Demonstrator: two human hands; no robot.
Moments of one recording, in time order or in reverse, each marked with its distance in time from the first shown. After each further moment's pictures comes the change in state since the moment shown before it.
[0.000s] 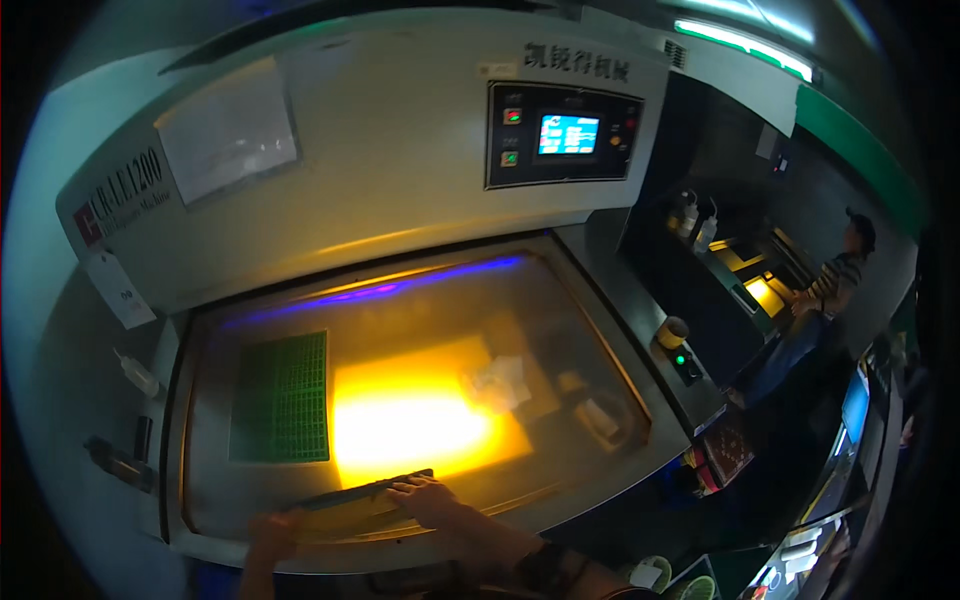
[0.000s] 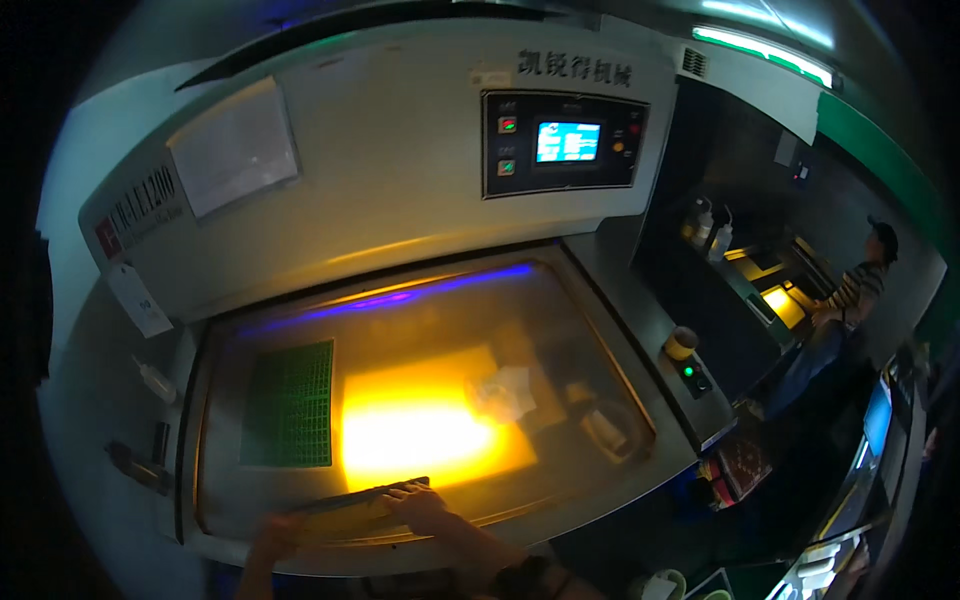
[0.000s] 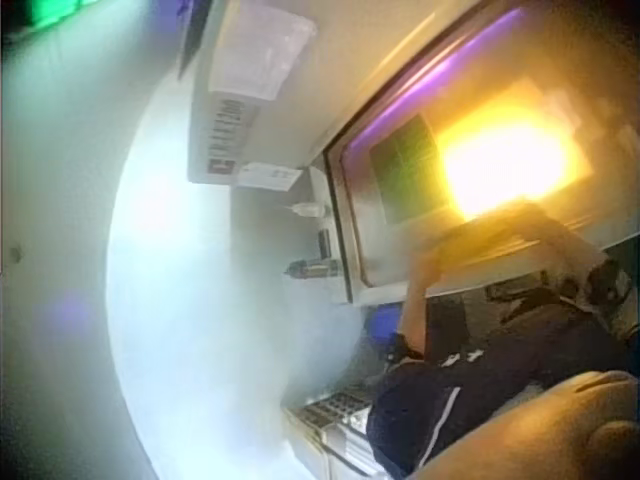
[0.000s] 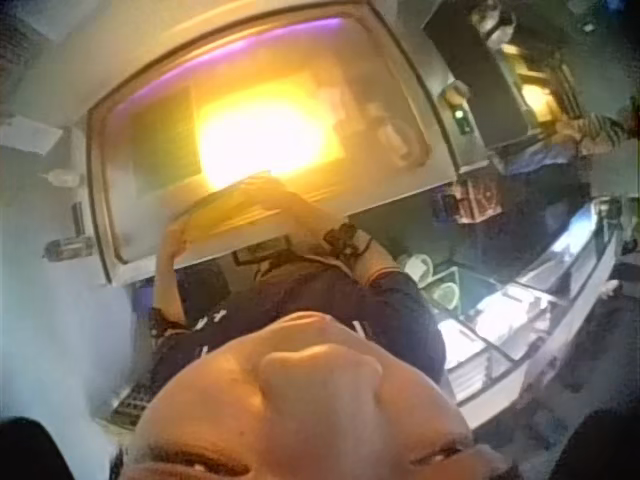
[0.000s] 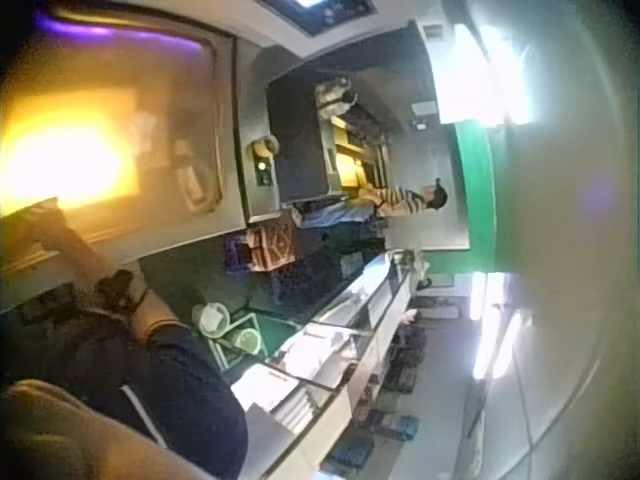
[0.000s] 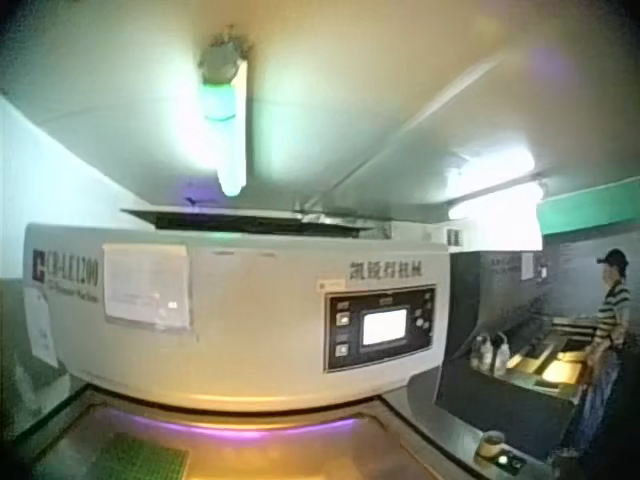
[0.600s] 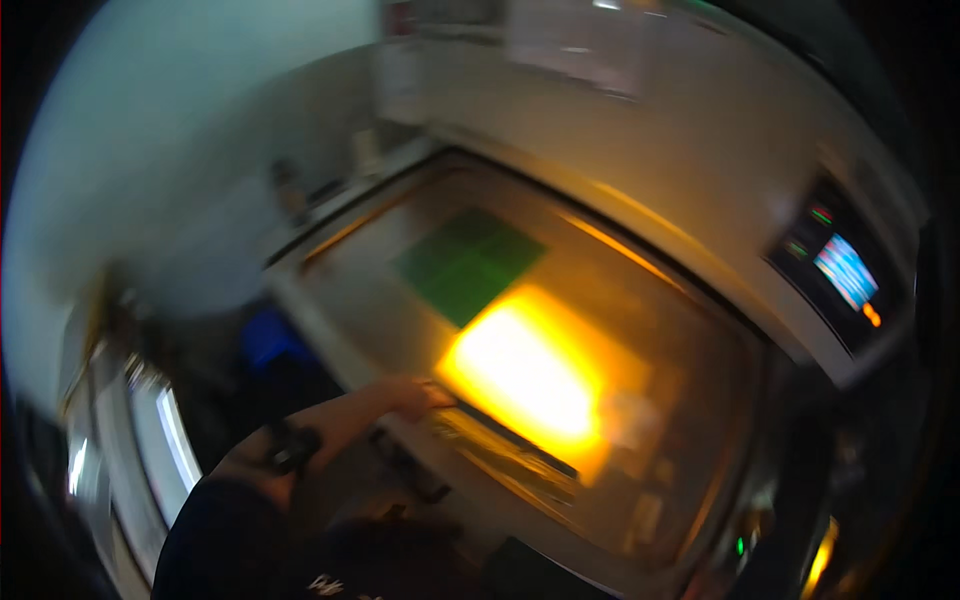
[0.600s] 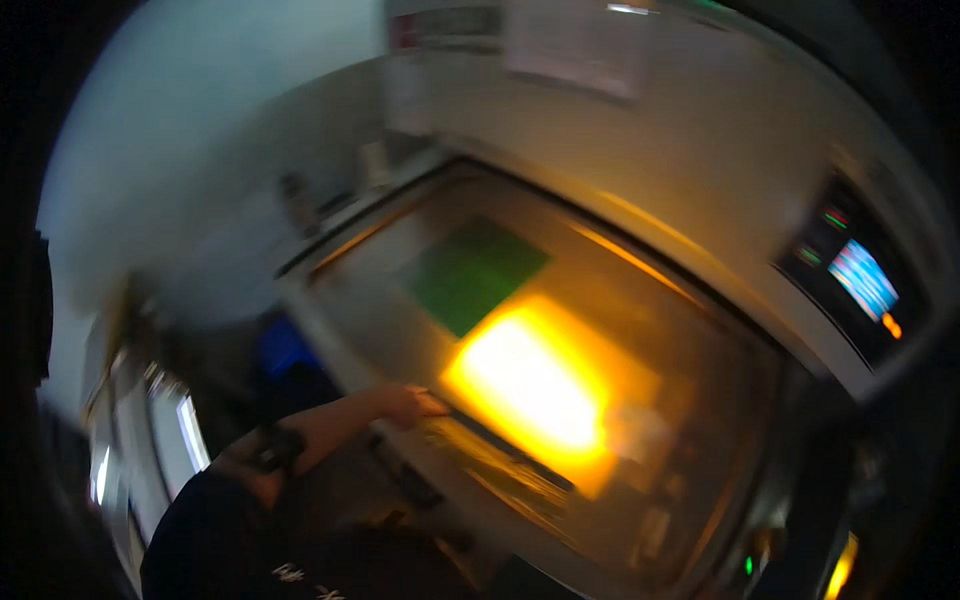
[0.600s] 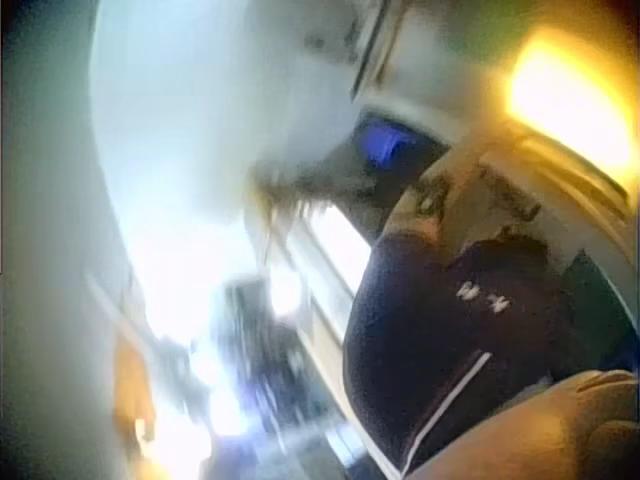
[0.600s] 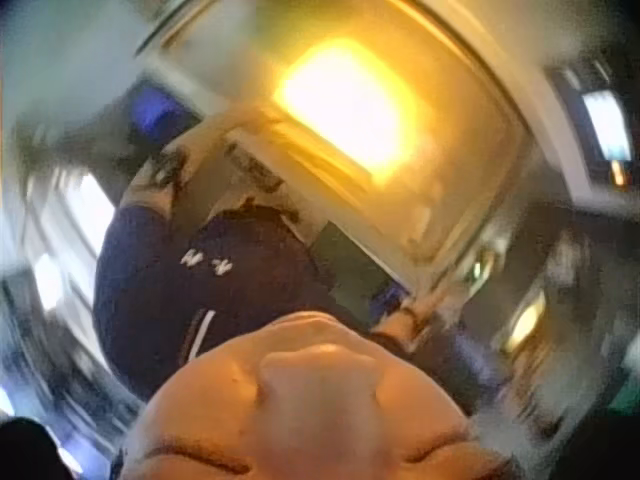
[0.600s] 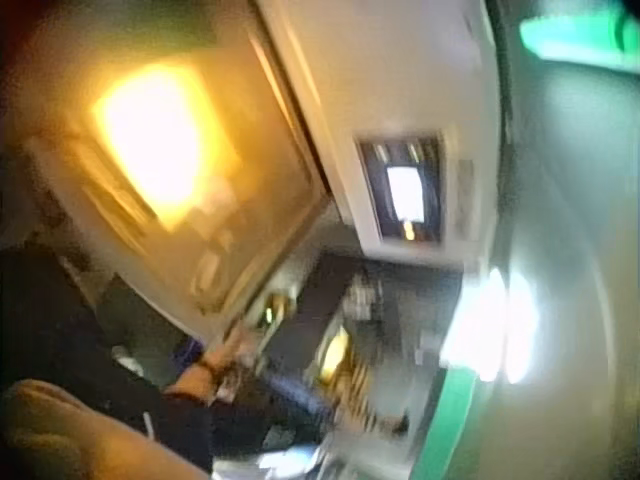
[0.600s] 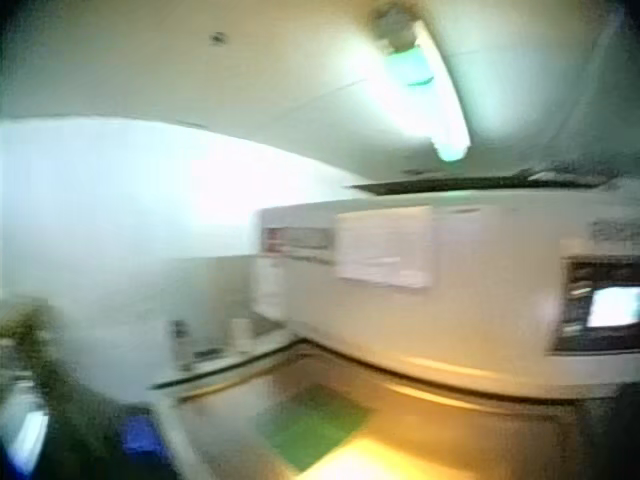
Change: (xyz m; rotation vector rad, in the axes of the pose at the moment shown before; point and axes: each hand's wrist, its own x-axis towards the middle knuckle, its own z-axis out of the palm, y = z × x) left_hand 0.054 0.182 -0.031 -0.043 -0.362 -0.036; right_hand -0.446 0.363 -0.019 -0.457 0.576 1.069
